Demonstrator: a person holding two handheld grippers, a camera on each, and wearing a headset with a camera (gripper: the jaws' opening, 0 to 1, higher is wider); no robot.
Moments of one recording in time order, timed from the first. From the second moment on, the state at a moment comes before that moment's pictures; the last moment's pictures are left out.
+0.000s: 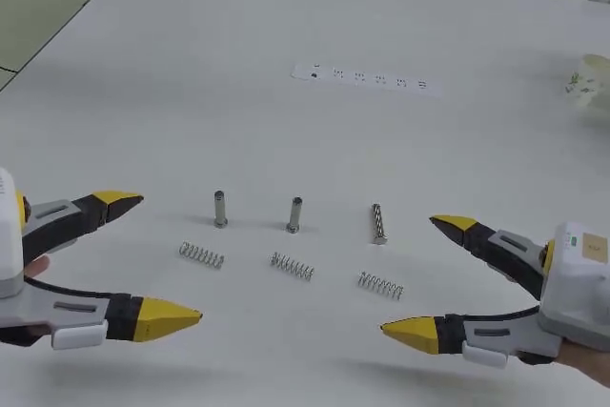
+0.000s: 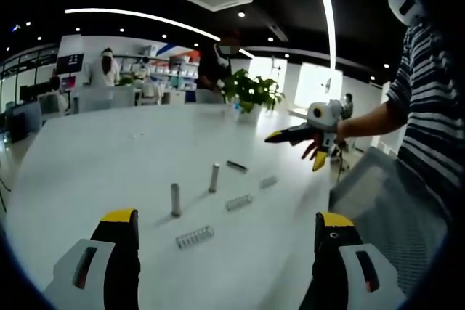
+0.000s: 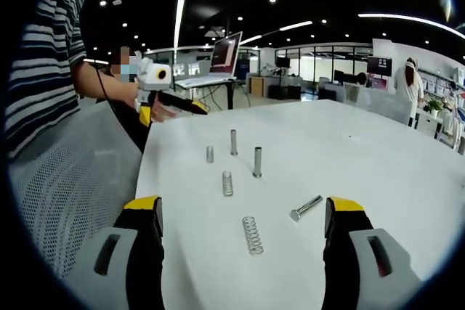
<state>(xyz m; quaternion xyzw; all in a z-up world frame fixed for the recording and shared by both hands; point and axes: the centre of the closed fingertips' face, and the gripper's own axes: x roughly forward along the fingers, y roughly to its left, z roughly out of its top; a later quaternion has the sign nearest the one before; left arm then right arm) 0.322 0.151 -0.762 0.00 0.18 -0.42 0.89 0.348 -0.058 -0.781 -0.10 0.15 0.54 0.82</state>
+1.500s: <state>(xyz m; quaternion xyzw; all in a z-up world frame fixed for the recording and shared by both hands) 0.319 0.151 -0.761 0.00 0.18 -0.42 0.89 0.365 -0.059 -0.773 -0.08 0.17 0.52 0.83</state>
